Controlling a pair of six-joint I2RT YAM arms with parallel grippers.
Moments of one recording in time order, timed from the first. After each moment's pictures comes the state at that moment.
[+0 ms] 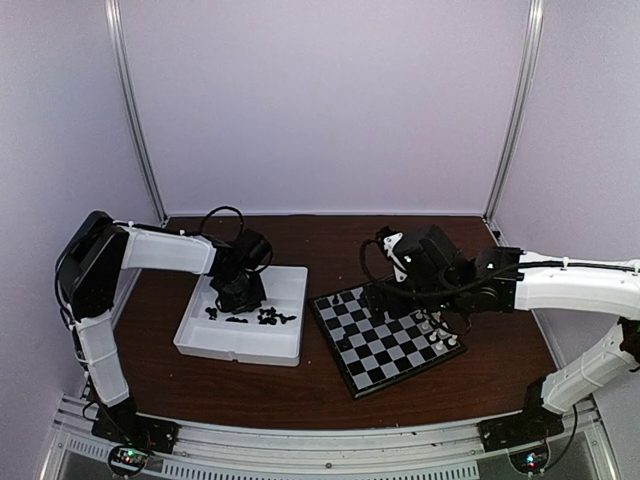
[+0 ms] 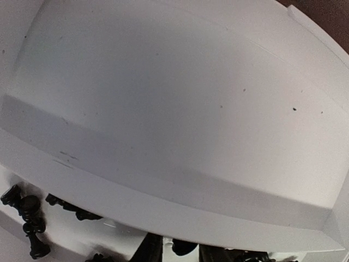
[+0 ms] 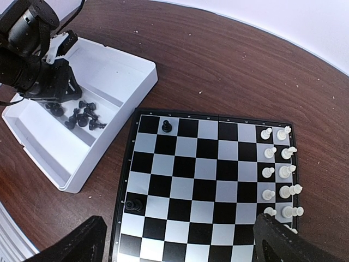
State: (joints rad) left arm -0.64 1.91 1.22 -0.56 -0.20 -0.95; right arm 1.03 1.35 1.06 -0.48 0.39 0.42
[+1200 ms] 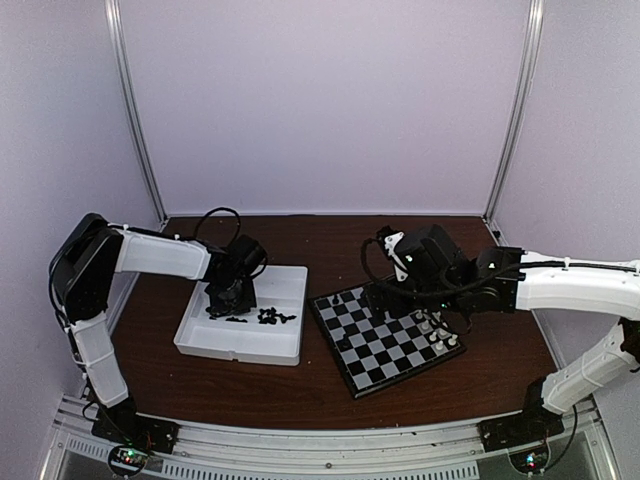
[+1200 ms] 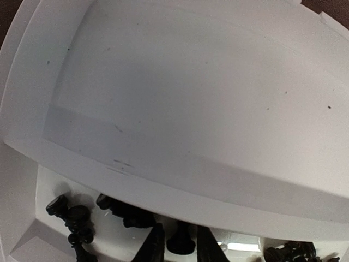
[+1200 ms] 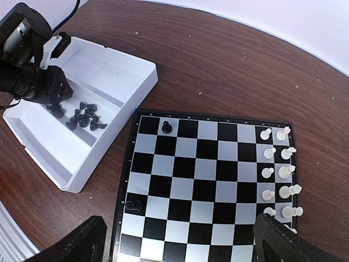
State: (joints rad) left arm -0.64 1.87 1.15 -0.56 -0.31 -0.85; right arm 1.03 1.34 1.06 -0.48 0.39 0.42
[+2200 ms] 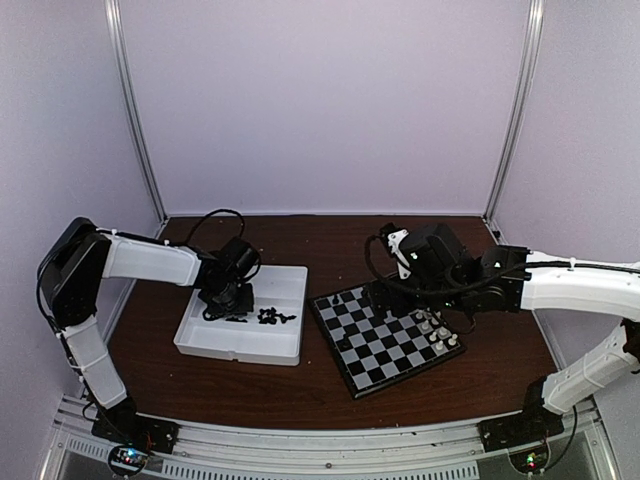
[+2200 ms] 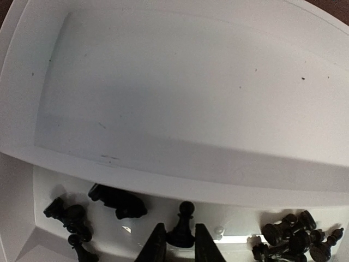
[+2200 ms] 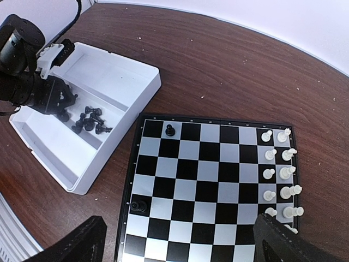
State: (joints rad) left arm -0.64 1.79 1.05 -0.46 -0.27 -0.71; right arm 1.03 1.32 1.05 -0.47 0.38 0.43
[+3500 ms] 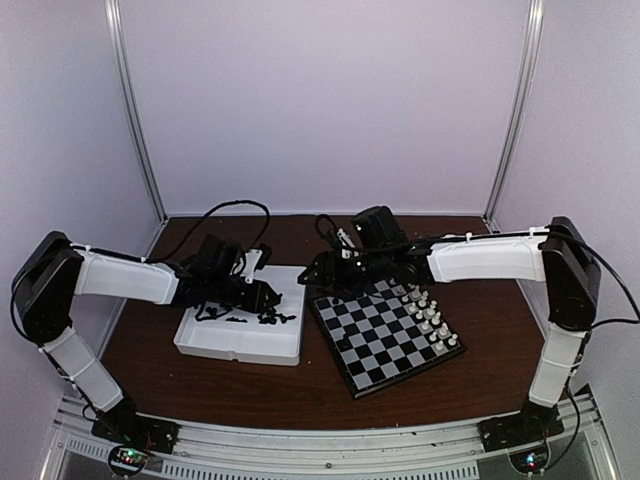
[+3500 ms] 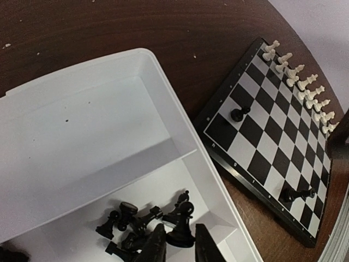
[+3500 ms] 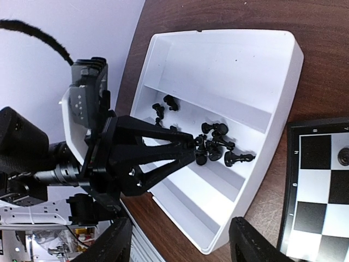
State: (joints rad) left arm -0.64 1.62 0.83 0.05 0.24 -0.32; right arm 0.83 1.82 1.29 -0.08 -0.38 0.87
